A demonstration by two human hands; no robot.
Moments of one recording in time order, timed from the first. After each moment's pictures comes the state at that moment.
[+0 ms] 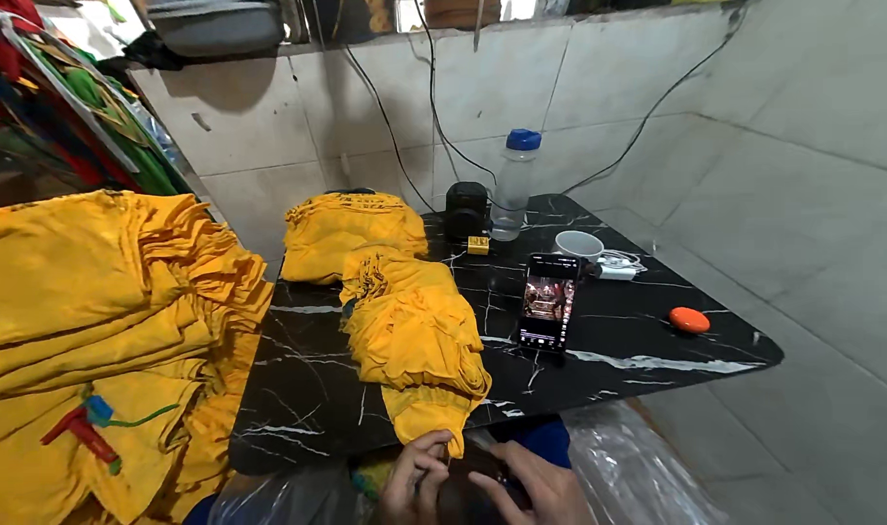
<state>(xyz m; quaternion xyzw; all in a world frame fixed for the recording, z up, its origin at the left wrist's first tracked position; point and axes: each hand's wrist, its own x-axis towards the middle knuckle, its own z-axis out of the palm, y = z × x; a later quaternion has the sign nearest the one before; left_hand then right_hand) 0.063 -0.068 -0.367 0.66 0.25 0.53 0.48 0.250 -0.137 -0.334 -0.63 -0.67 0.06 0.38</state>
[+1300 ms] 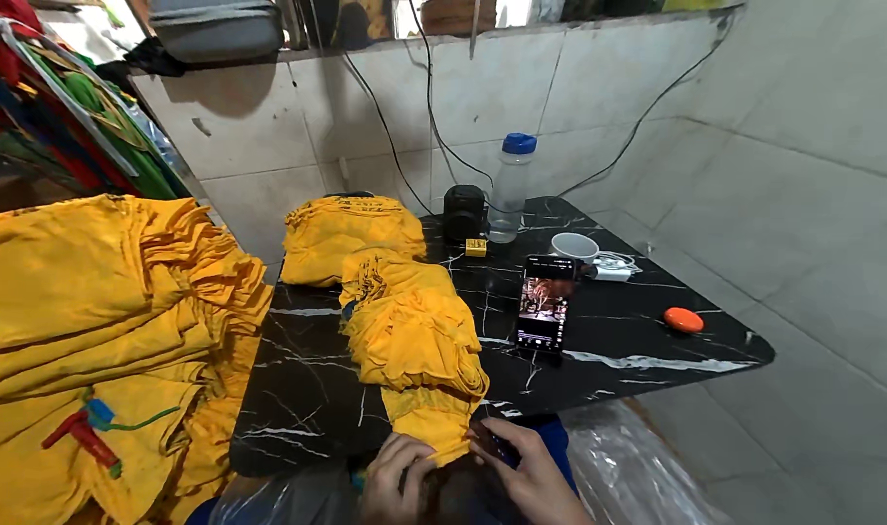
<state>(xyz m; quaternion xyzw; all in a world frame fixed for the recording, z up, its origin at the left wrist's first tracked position) 0.038 -0.042 -0.361 0.77 0.32 0.40 0.37 0.264 -0.102 -0.350 -0.56 -0.61 0.30 0.47</state>
